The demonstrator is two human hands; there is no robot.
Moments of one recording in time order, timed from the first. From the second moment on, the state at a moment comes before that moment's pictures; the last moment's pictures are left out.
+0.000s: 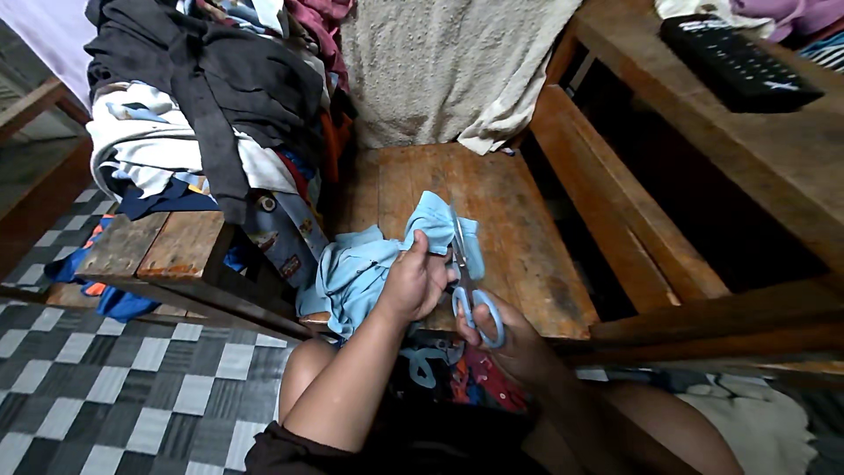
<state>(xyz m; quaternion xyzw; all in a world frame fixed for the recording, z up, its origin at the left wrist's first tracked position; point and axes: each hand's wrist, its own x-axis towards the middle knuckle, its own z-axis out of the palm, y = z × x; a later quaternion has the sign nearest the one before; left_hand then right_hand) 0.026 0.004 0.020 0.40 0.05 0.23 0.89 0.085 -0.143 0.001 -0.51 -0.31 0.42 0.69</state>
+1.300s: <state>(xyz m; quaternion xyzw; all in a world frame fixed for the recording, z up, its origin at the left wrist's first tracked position) -0.005 0.039 0.046 0.46 0.18 0.28 0.83 0.098 -0.148 0.001 -0.52 -0.36 0.49 0.59</state>
